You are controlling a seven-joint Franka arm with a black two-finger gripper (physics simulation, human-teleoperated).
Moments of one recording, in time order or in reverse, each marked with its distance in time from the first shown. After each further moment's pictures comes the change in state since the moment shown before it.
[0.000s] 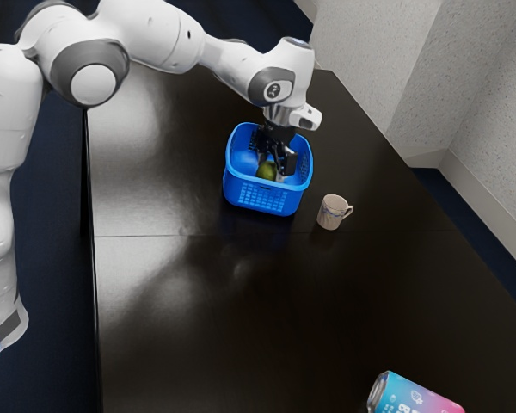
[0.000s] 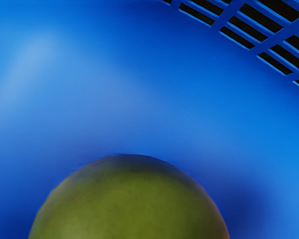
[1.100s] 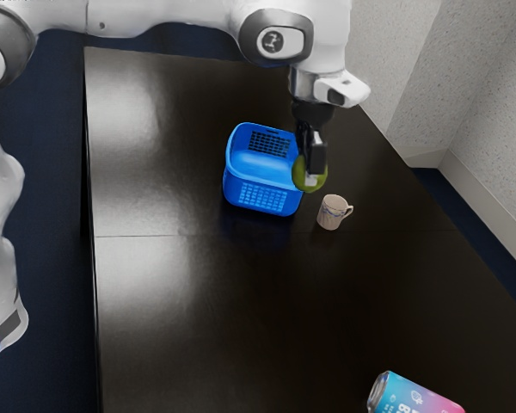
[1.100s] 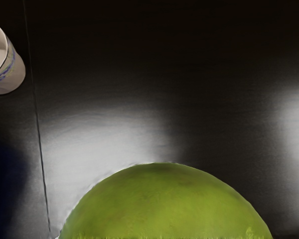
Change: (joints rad) arm -0.434 -0.354 0.000 0.004 0.015 -0.208 -0.040
